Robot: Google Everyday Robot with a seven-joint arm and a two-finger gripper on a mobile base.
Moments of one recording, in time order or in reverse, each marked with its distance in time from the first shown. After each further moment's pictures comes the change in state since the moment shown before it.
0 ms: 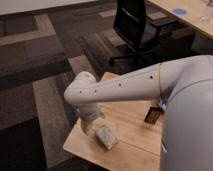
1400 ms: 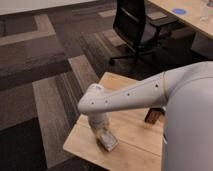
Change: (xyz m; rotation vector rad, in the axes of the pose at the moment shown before) arm 0.014 -0.010 0.035 -0.002 0.003 0.074
